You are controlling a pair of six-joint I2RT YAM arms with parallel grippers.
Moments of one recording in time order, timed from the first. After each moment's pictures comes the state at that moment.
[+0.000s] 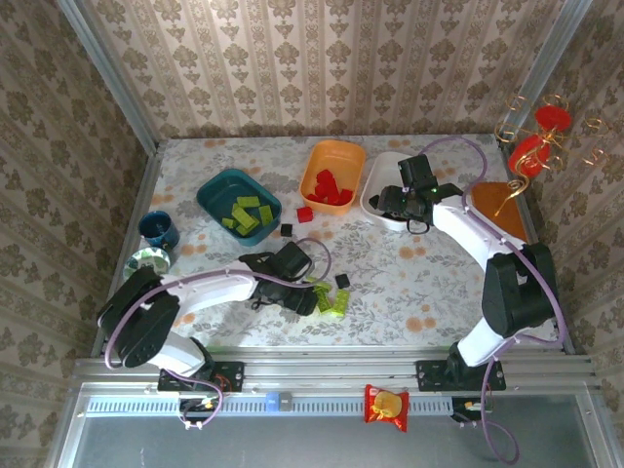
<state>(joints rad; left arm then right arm) -0.92 1.49 0.77 -0.53 0.06 -0.35 0.25 1.61 1.20 -0.53 0.09 0.51</state>
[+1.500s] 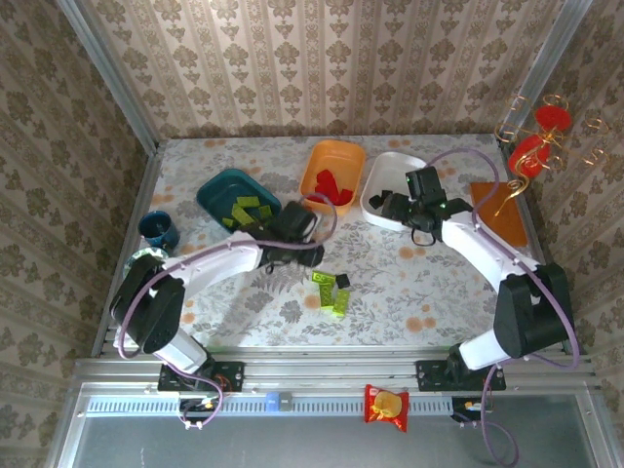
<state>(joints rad) -0.80 1.58 1.10 -0.45 0.05 -0.31 0.25 1.47 1.04 -0.47 0.07 0.57</state>
